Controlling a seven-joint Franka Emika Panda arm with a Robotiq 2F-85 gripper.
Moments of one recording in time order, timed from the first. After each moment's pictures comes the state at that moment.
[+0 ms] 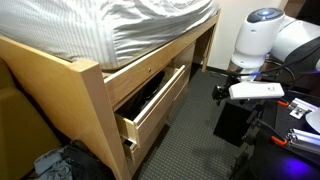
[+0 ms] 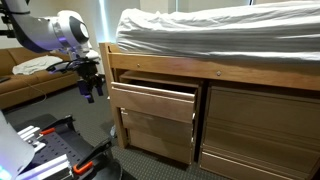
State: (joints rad) arm 0.28 0.13 0.07 -2.79 -0.56 2.80 1.81
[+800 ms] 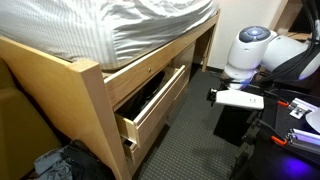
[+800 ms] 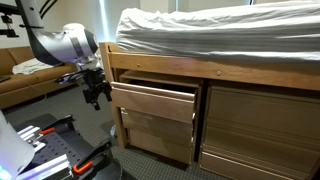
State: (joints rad) arm 0.49 0.30 -0.19 -2.70 -0.80 2.91 2.23
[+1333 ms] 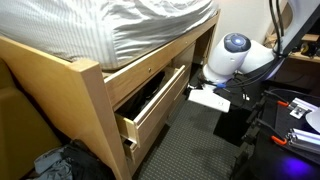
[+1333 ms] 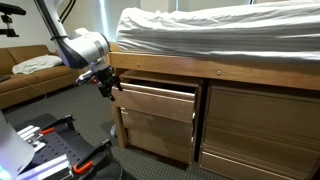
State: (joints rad) arm 0.81 0.53 -0.49 -2.44 -1.08 3.08 2.63
